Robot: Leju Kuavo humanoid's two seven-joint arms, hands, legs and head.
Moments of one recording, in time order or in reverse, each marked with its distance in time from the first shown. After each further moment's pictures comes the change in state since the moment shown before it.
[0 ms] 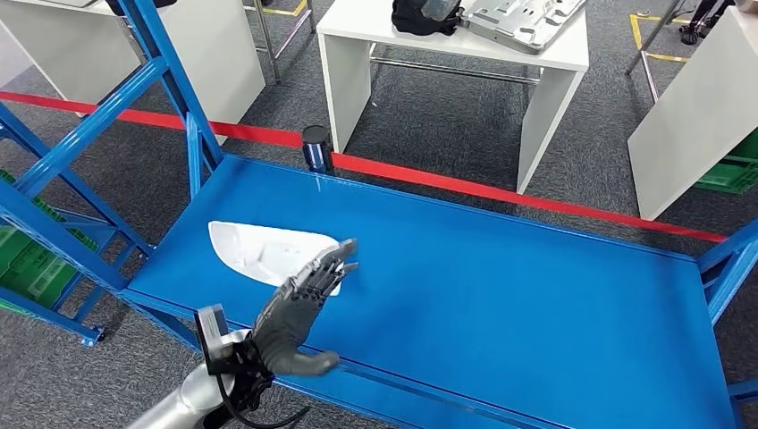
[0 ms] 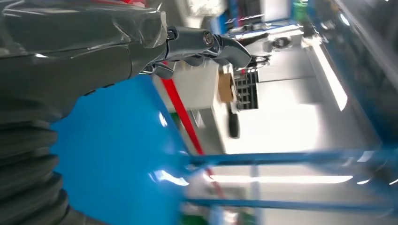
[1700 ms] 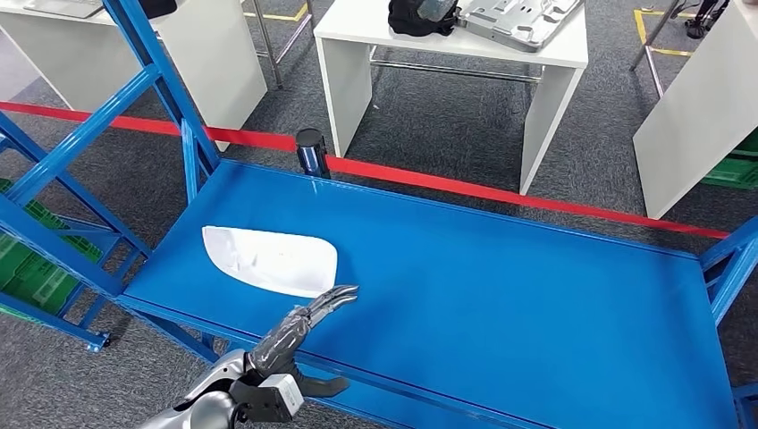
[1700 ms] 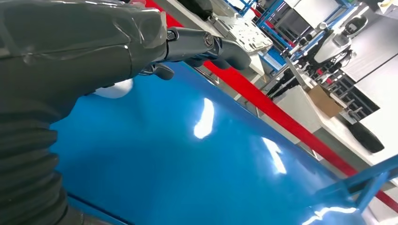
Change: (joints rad) left arm 0.017 0.088 -0.072 0.137 -0.631 0.313 0.072; right arm -0.008 -0.058 0.144 -0.006 -0.073 0.053 -0.016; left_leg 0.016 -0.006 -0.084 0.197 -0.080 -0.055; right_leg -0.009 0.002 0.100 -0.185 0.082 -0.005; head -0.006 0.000
